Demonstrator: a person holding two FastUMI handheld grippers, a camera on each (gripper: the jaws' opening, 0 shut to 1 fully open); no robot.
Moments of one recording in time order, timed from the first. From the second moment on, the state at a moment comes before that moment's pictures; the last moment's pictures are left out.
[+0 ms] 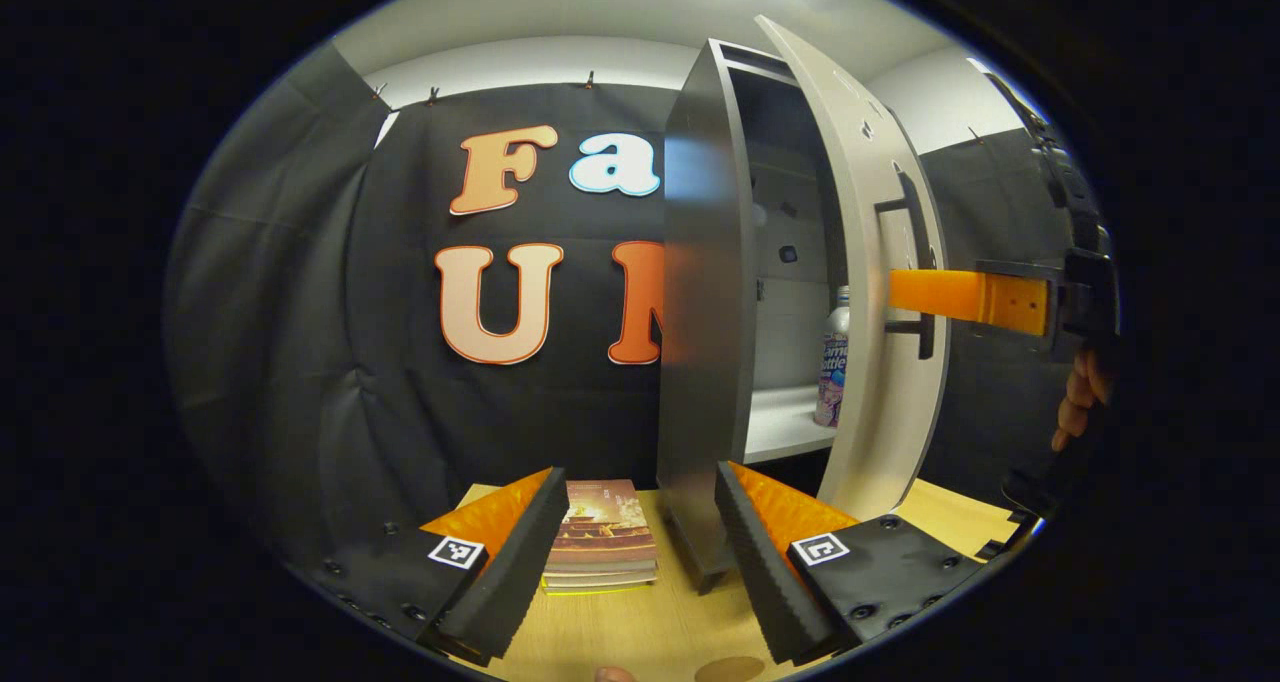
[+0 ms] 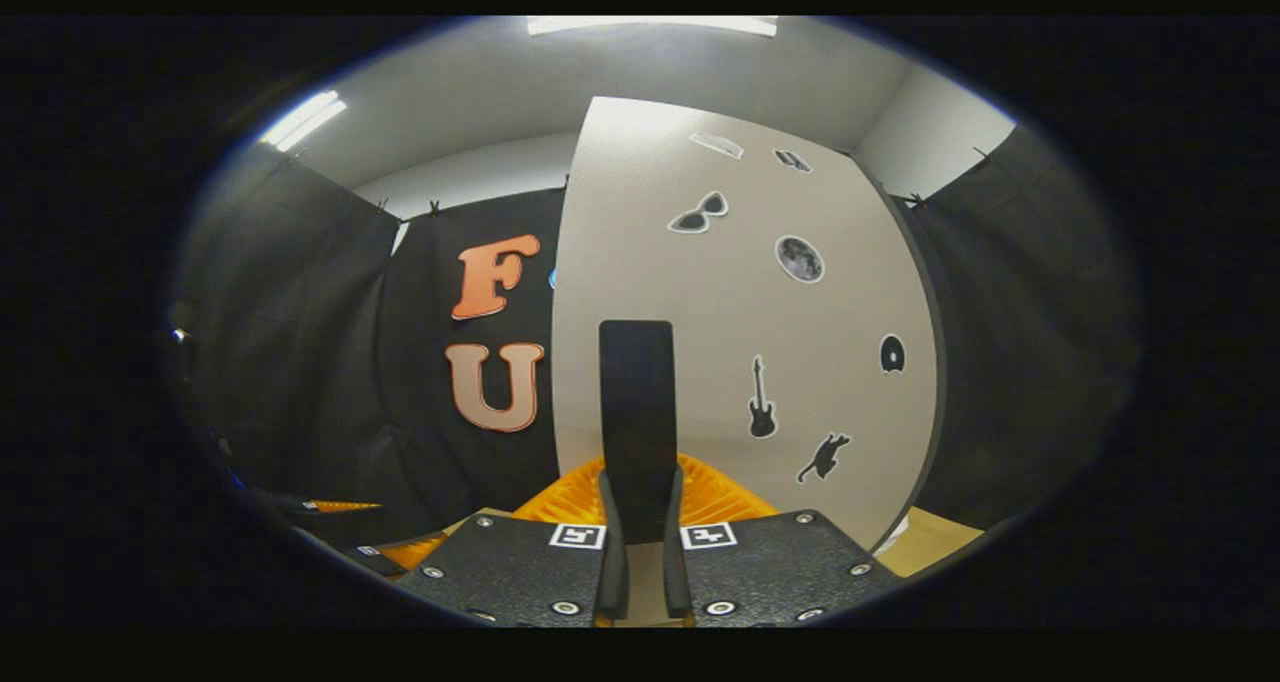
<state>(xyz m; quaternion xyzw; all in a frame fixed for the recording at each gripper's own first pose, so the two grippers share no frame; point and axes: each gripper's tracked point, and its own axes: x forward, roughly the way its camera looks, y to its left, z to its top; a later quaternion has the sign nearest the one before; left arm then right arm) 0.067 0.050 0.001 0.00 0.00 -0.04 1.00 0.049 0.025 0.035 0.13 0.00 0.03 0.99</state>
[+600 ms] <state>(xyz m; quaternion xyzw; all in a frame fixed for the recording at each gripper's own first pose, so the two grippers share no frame) -0.016 -0.024 0.014 -0.01 -0.01 0.03 1.00 -0.087 -0.098 0.031 0.11 -0.01 0.04 0.99</state>
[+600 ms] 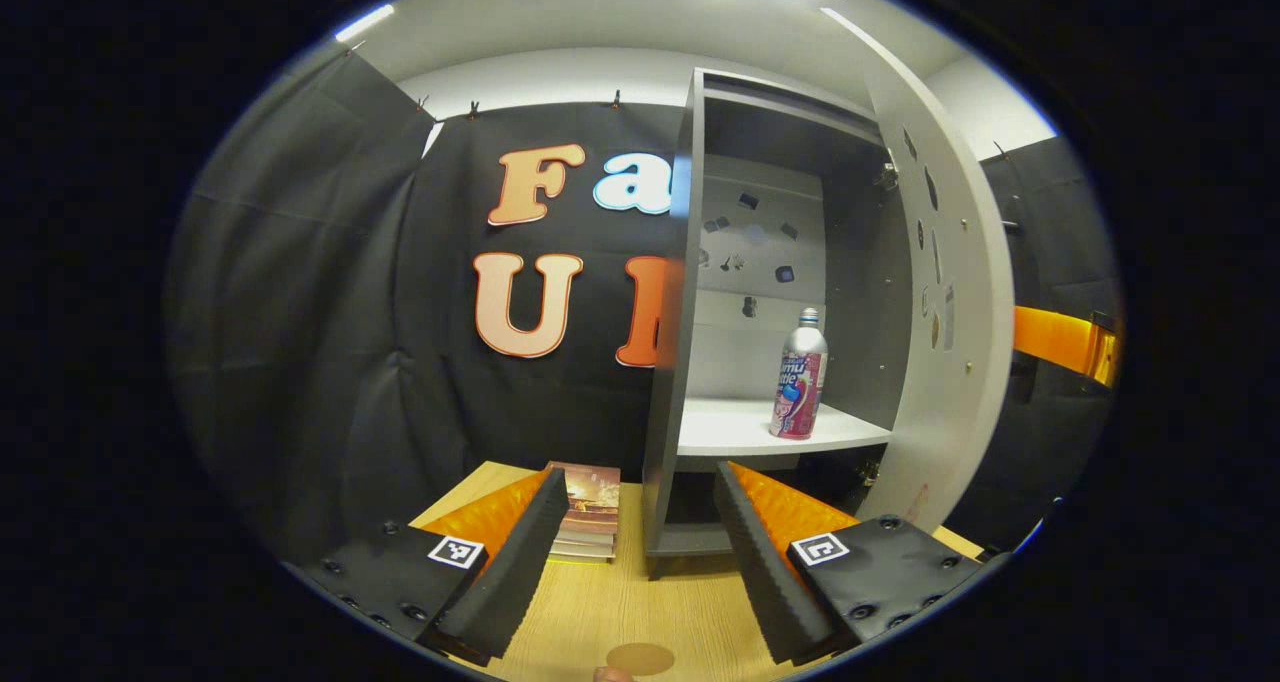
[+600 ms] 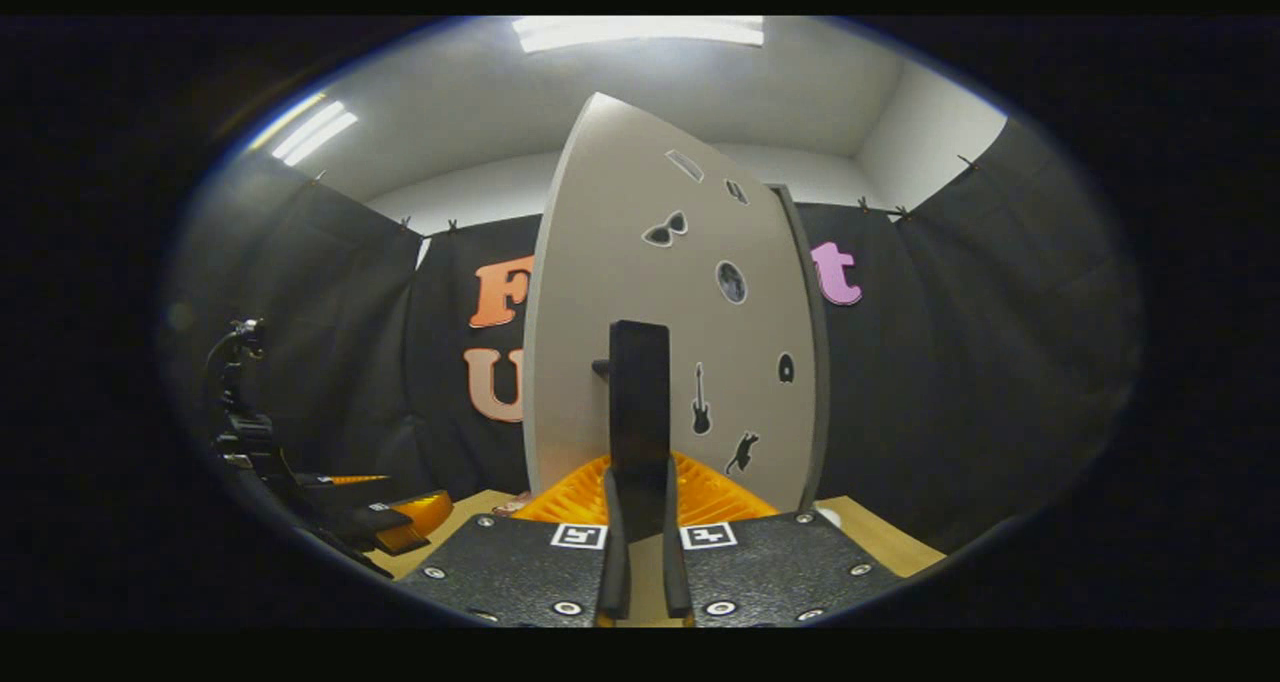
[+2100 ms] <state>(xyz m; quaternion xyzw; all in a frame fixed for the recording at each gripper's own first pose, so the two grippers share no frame) -0.008 -0.138 0.025 0.00 -0.03 -0.03 1.00 -0.153 -0.294 0.009 0.10 -0.01 -0.07 0.99</state>
